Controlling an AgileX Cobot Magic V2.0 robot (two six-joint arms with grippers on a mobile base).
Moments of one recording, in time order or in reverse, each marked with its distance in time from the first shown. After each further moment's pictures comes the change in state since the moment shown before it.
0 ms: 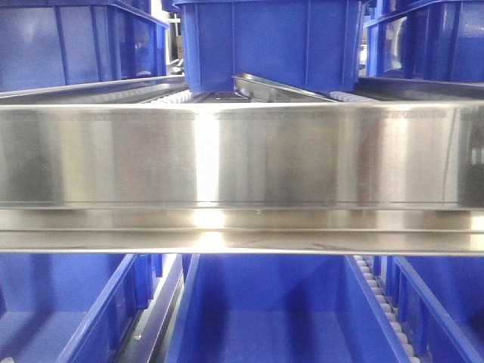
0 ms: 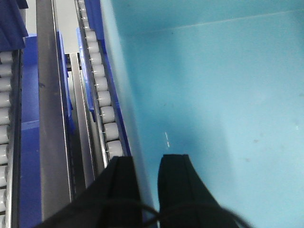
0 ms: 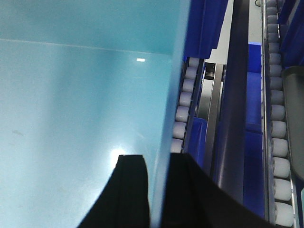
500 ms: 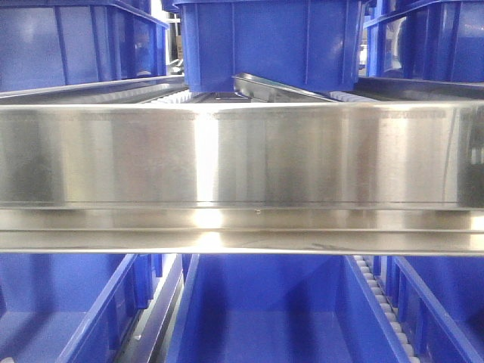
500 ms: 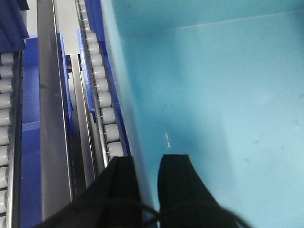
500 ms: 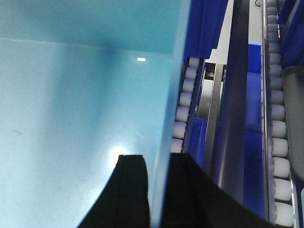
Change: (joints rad) left arm 0.000 0.000 0.000 0.004 -0.002 0.000; right arm 0.000 0.000 0.000 0.002 0.000 0.000
